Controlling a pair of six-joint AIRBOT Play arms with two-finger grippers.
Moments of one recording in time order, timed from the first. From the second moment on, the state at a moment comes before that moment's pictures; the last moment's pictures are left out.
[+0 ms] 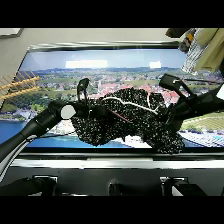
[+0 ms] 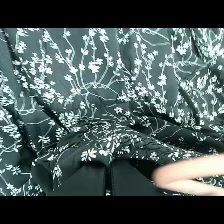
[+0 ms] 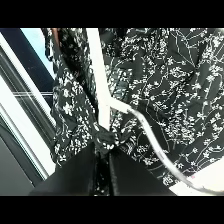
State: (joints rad) left arm -0.61 -1.33 1.15 1.29 -0.76 -1.97; right arm 0.03 -1.00 1.27 -1.17 1.62 0.68
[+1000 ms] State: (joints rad) left arm -0.54 -1.33 1.25 1.18 -0.77 -1.88; right arm 0.03 -1.01 1.27 -1.21 1.54 0.65
